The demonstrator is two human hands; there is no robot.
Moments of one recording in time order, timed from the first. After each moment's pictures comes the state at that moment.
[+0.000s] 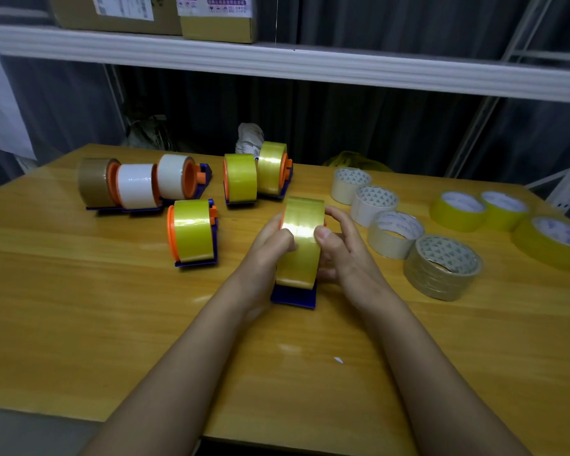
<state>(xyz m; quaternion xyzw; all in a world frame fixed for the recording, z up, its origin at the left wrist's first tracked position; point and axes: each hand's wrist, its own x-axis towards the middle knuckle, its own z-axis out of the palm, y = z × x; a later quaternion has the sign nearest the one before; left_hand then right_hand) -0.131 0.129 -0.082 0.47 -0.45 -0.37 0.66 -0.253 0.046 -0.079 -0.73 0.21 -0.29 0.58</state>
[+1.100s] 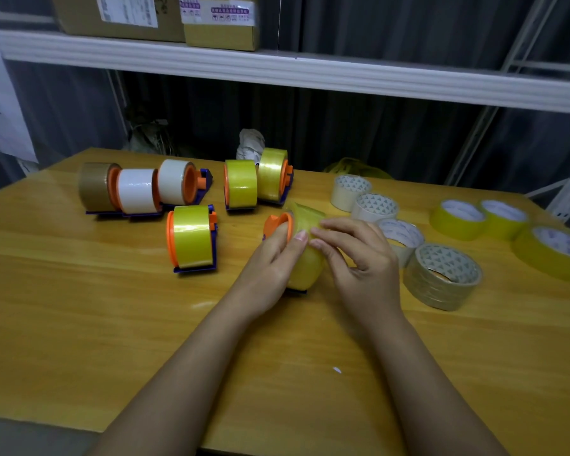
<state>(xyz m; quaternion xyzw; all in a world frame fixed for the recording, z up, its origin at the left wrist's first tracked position) -0.142 0.136 -0.074 0.58 -0.50 -0.26 0.59 -0.252 0.035 -0.090 -0.81 0.13 -0.56 0.11</state>
